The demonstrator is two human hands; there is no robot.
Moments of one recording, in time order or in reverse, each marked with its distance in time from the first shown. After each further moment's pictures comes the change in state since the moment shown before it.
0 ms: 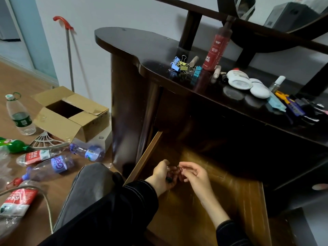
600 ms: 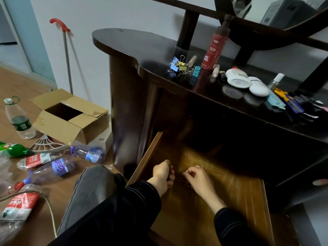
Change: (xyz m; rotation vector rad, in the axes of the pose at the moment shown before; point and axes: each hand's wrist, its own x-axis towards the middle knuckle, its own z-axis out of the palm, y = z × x) left_hand 0.005 0.001 -0.005 0.148 0.075 0.132; right_hand 0.030 0.044 -0.008 -0.747 0.050 -0.067
